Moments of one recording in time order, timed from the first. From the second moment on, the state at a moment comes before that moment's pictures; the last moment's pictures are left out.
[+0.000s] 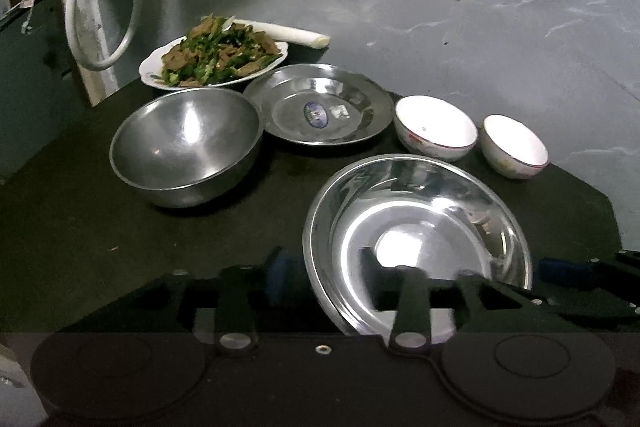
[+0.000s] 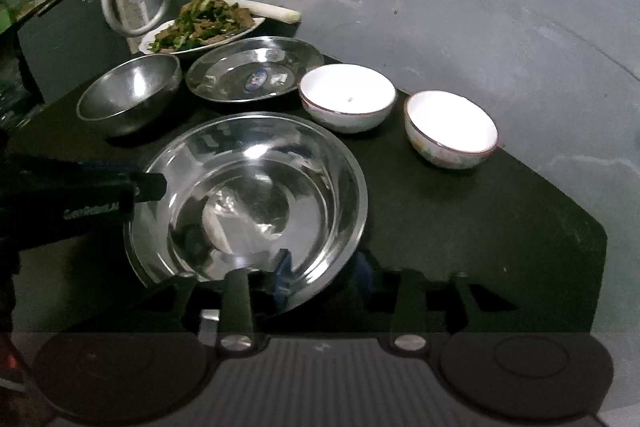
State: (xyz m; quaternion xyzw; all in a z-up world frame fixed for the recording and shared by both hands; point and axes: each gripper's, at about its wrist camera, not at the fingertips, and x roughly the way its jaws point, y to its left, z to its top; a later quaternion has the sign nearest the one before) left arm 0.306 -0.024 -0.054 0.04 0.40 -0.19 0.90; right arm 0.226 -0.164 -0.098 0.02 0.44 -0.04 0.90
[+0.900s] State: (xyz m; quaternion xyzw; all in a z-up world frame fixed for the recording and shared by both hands) left arm 0.215 0.114 0.051 0.02 0.32 -0.17 0.93; right arm 0.084 -0.136 0.002 0.14 0.25 -0.09 0.95
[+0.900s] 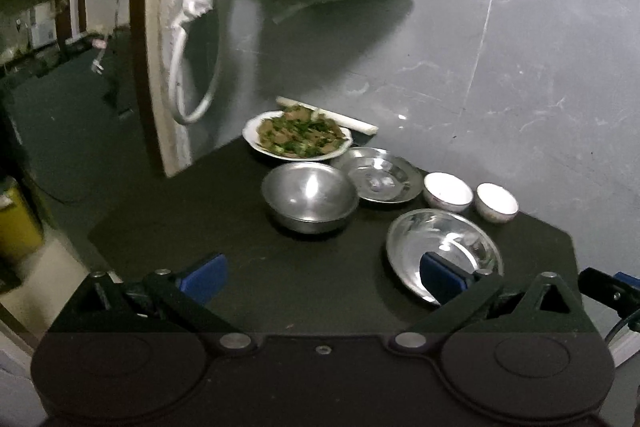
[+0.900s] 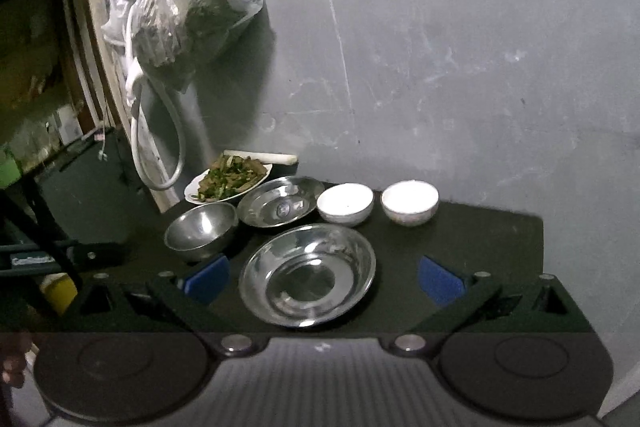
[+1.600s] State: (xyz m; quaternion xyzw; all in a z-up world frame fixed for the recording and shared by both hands) left arm 0.442 0.082 0.031 0.06 0.34 -0.37 0.86; right arm 0.157 -0.107 -0.047 0.24 0.26 -0.20 0.92
